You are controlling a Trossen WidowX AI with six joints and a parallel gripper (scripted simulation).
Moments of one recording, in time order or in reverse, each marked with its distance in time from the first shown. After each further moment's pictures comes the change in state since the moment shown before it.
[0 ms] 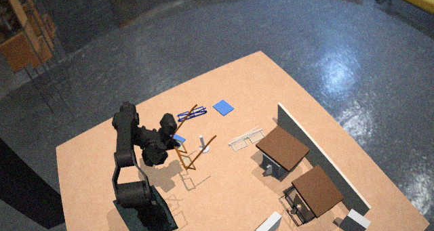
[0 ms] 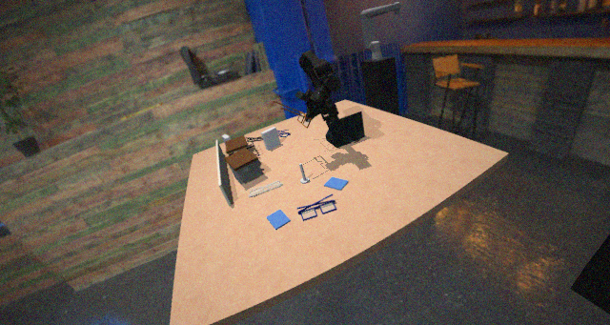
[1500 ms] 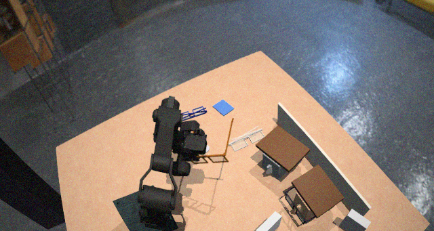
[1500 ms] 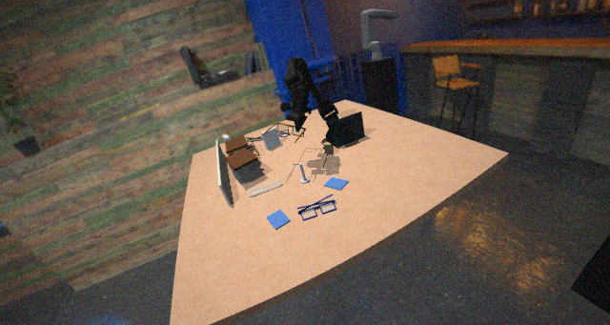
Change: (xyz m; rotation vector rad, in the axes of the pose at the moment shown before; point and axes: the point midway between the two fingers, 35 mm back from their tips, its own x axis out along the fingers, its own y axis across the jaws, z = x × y) arm 0.066 0.009 0.045 -0.933 0.149 -0.412
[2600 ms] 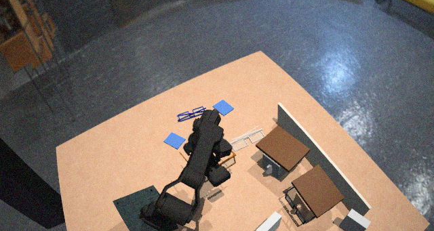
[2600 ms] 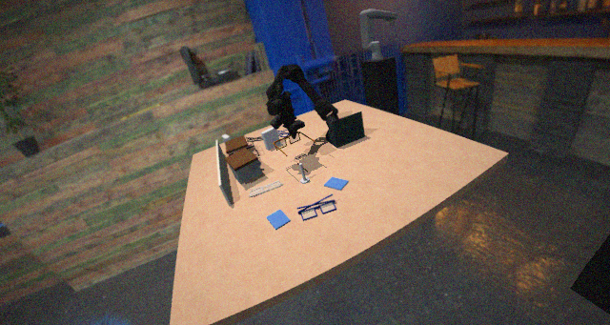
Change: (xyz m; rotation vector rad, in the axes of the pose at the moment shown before) arm 0.053 -0.030 0.035 -0.794 0.343 -0.013
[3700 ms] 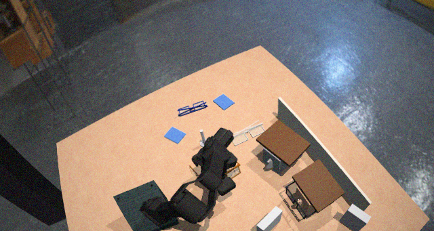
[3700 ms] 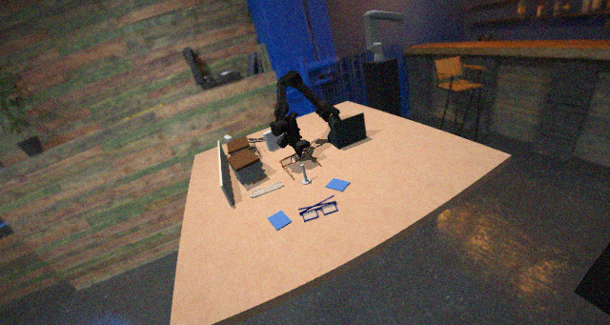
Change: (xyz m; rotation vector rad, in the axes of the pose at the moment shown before) arm 0.096 -0.009 0.000 -0.004 0.003 0.007
